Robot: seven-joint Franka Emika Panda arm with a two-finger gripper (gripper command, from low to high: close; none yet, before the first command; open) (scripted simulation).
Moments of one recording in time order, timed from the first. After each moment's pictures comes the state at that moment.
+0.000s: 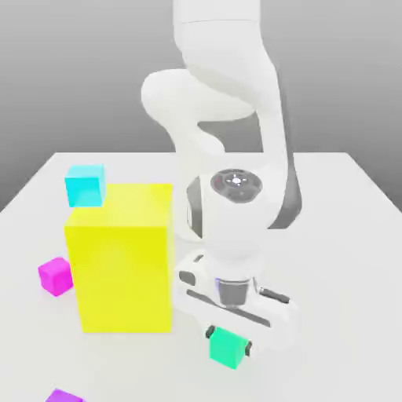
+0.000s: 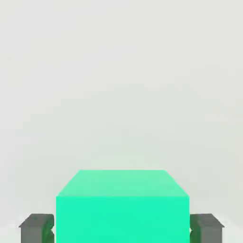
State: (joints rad) arm 0.07 0.33 0.03 -2.66 -0.07 3.00 1.49
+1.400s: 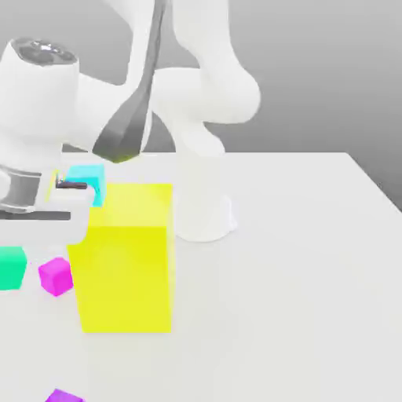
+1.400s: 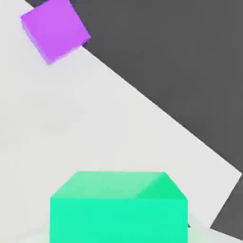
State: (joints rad) arm -0.41 -0.01 -0.19 -2.46 -0.61 2.65 0.01
